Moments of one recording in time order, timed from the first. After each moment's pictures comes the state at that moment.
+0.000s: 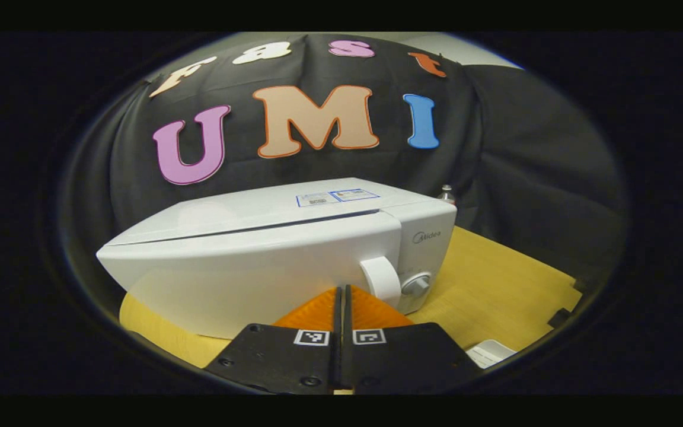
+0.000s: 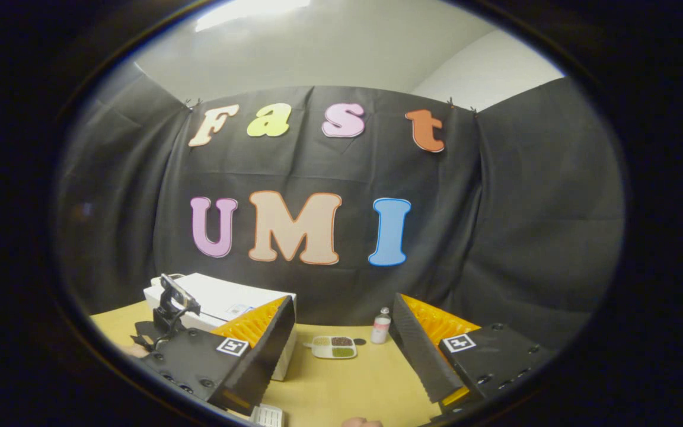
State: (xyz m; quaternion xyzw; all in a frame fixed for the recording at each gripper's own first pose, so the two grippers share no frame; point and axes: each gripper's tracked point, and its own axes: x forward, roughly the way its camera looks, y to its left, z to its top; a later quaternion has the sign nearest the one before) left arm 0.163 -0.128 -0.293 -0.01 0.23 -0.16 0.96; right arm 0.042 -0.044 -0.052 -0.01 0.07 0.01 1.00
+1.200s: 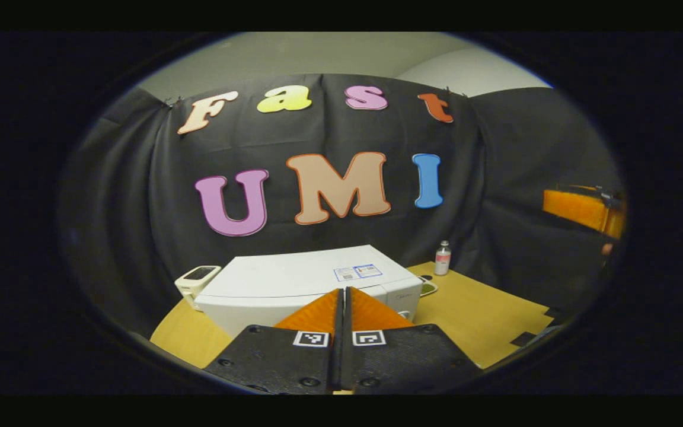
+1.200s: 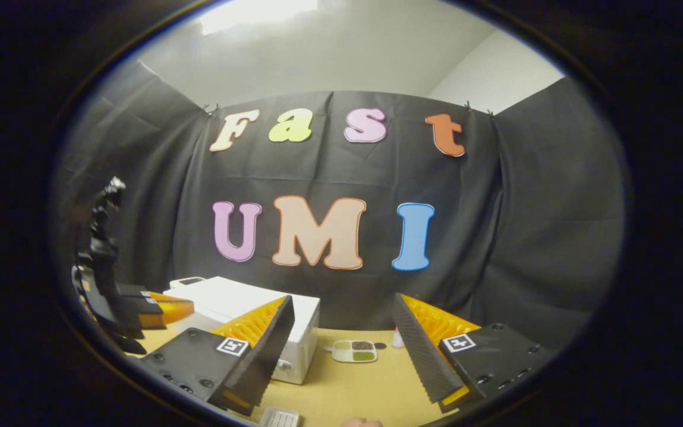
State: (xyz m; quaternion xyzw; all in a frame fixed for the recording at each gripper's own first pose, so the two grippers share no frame) left arm 0.083 -0.066 -0.099 -0.02 0.12 -0.12 0.99; right arm 0.034 -0.004 -0.046 0.00 0.05 0.06 1.00
